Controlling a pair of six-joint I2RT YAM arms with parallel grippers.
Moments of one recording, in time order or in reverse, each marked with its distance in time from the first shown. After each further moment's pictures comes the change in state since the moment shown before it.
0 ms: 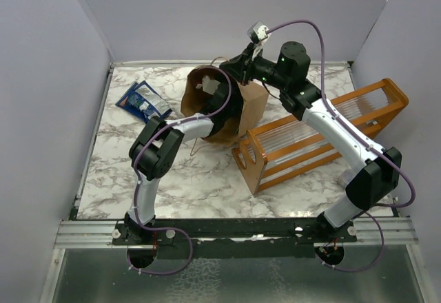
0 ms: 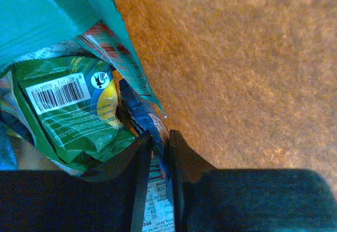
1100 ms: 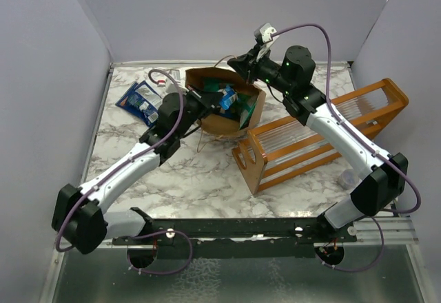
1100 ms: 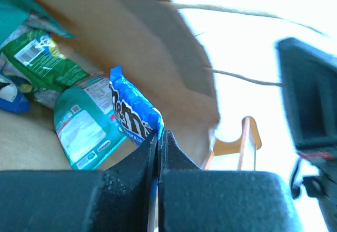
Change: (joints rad) left arm 0.037 -0.777 -0.411 -0.238 0.274 0.171; right arm 0.000 -0.056 -0.053 0.016 0.163 -0.080
